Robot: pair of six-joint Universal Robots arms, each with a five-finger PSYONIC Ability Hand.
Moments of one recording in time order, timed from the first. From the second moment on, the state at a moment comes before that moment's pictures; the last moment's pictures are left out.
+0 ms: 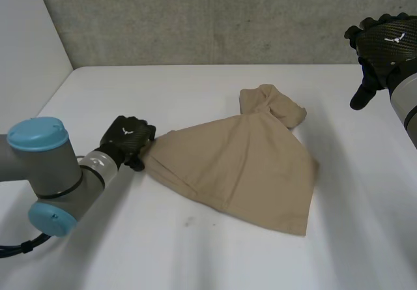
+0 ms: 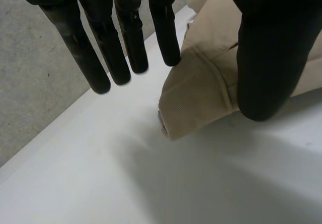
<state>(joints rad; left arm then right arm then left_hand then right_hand) 4.44 -2.18 -1.58 3.52 -1.30 3.60 1.86 -1.46 1.44 0.00 1.61 2.71 0.67 0.66 0.65 0.65 0.47 0.17 0.22 0.20 0.19 0.06</state>
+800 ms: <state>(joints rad) 4.20 -1.94 -1.15 3.77 -1.48 3.44 1.87 -1.50 1.43 0.00 1.61 2.71 1.08 1.20 1.18 1.19 0.96 0.17 0.22 0.20 0.19 0.06</state>
